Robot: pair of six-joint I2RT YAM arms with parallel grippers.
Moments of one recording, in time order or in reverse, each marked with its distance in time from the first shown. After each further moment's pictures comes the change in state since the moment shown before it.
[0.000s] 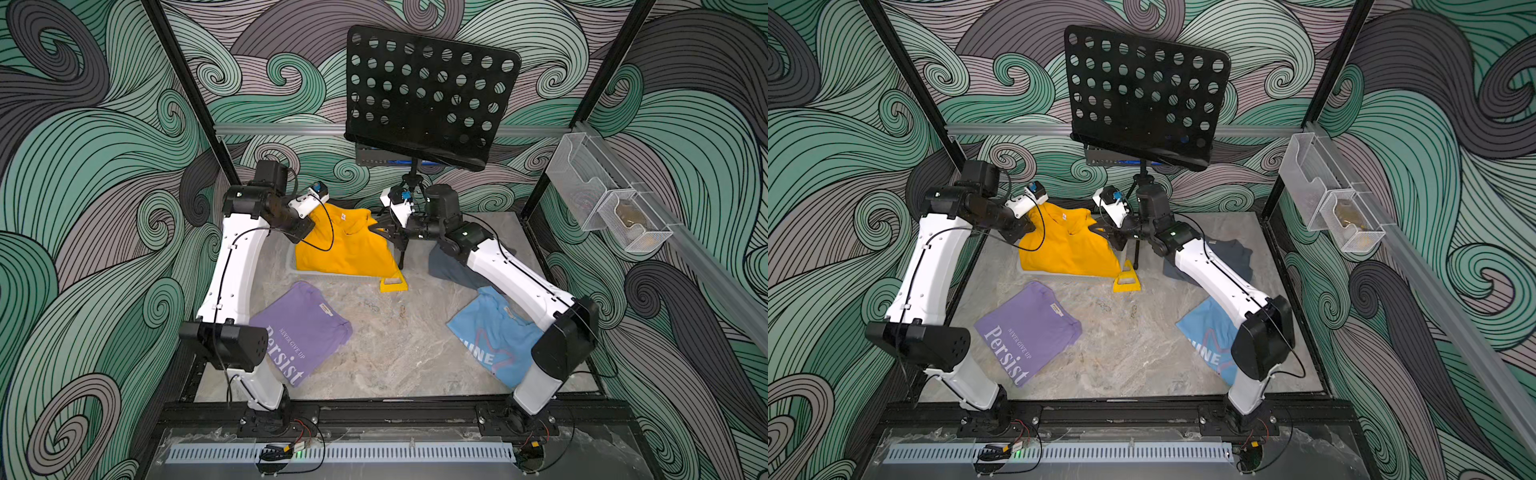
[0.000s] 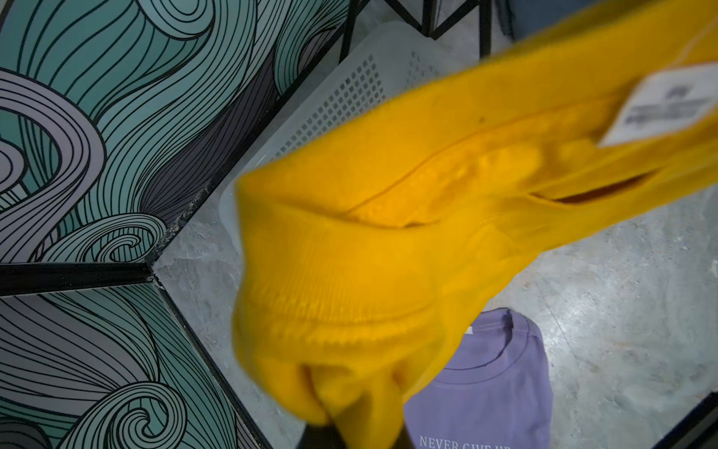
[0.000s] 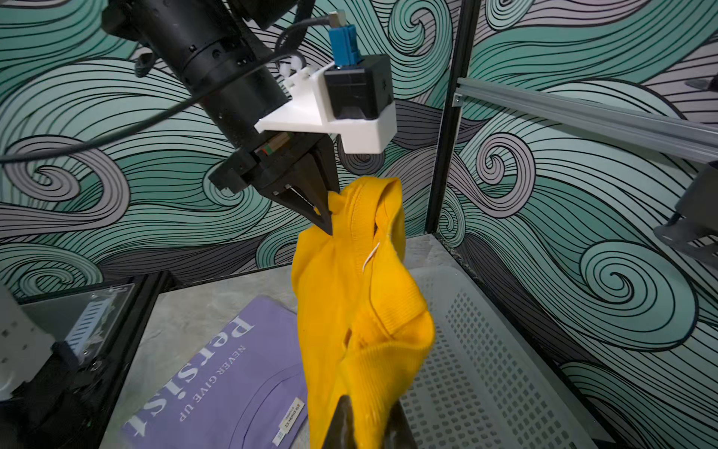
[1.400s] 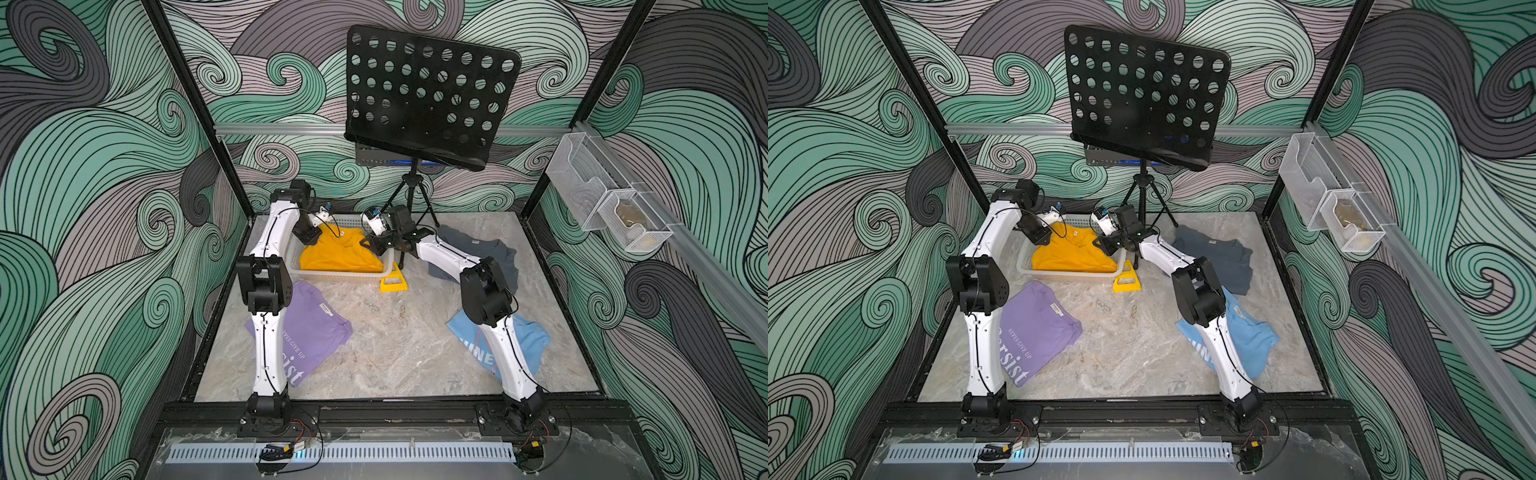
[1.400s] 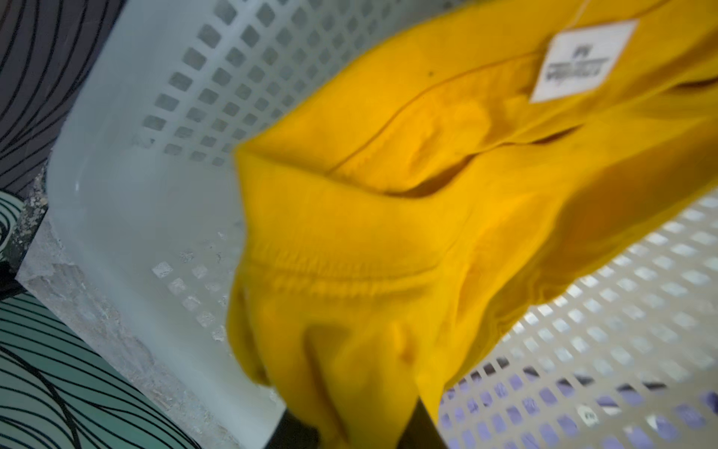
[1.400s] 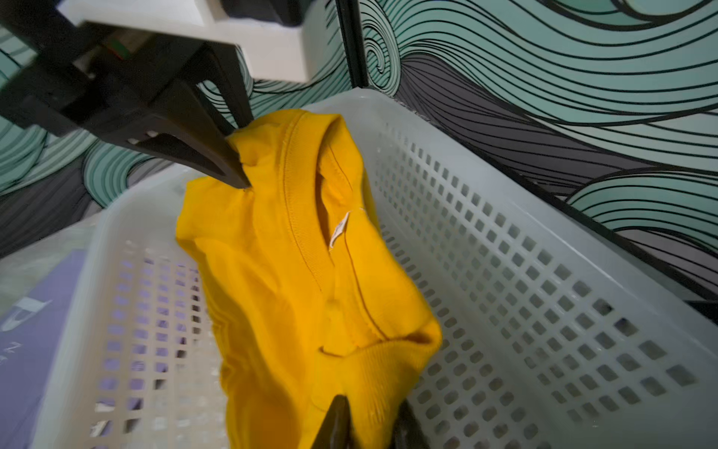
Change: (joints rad) left arm 0.035 0.574 0.178 0.105 -0.163 0.067; right arm -0.050 0.649 0.338 0.020 0.151 0.072
